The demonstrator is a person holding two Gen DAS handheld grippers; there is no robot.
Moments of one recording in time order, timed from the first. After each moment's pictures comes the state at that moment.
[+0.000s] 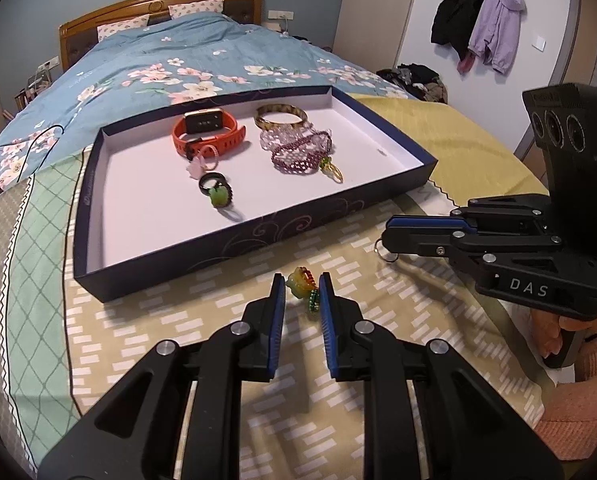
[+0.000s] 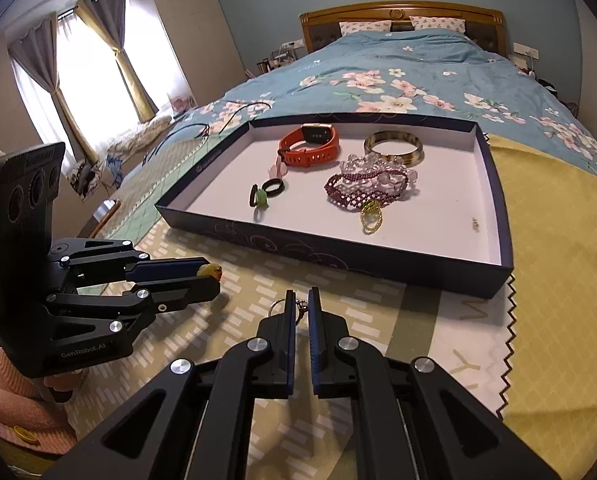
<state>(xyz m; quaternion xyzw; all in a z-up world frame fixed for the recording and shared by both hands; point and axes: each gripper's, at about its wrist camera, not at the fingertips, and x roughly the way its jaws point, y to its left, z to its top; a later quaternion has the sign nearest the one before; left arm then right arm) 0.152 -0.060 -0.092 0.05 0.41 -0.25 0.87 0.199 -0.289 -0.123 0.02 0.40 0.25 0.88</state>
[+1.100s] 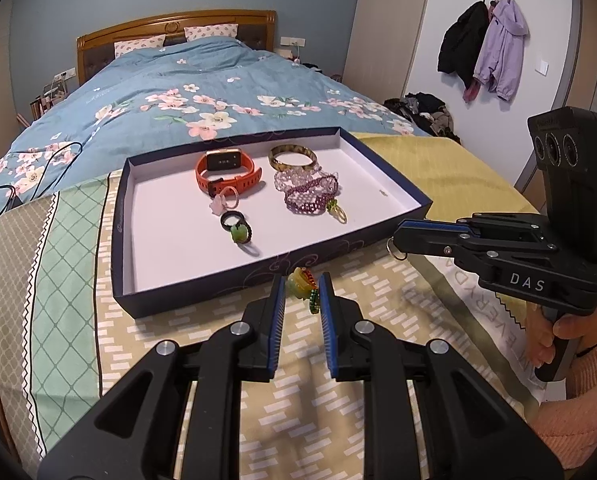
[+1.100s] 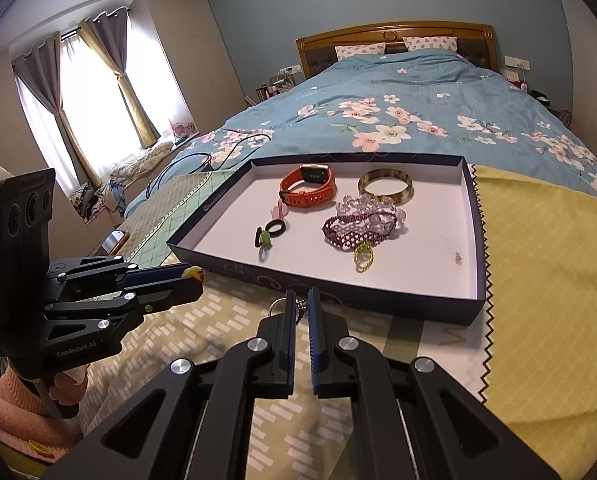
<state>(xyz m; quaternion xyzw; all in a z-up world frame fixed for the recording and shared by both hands) 0.137 -0.047 -0.059 0.03 0.37 -0.24 0.90 0.196 -0.299 -0.098 0.05 0.36 0.24 0.90</state>
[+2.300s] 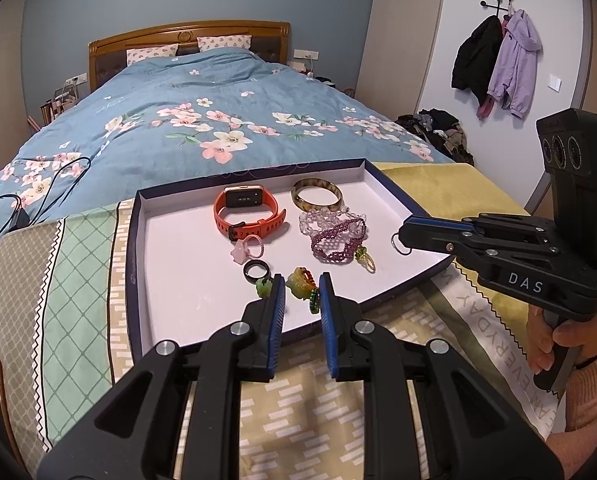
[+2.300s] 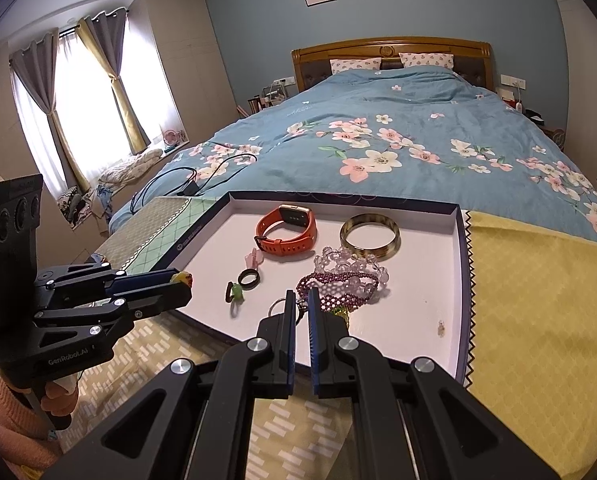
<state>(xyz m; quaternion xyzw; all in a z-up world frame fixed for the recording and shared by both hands) 0.179 -0.048 -0.047 0.02 0.35 -0.21 0.91 0.237 -0.295 -0.084 0.03 0.34 0.23 0.91</state>
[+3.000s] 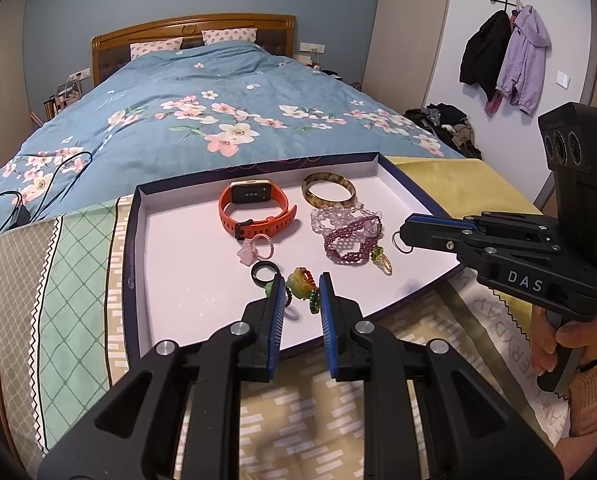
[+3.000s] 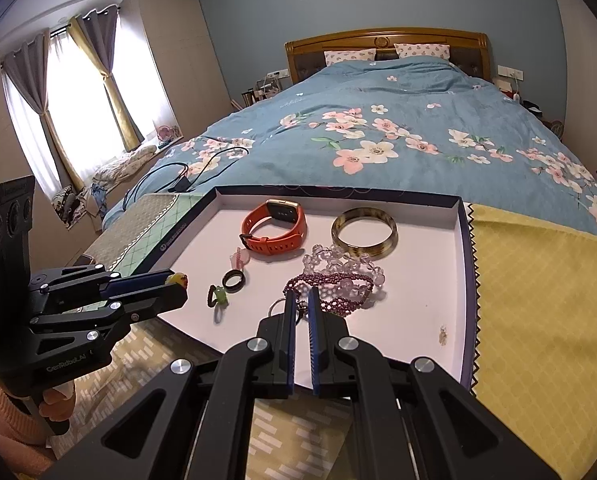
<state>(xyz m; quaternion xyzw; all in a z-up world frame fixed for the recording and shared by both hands) 0.198 -0.050 -0.058 0.02 0.37 -0.20 0.91 0.252 -0.295 -0.094 0.03 0.36 0.22 0.91</state>
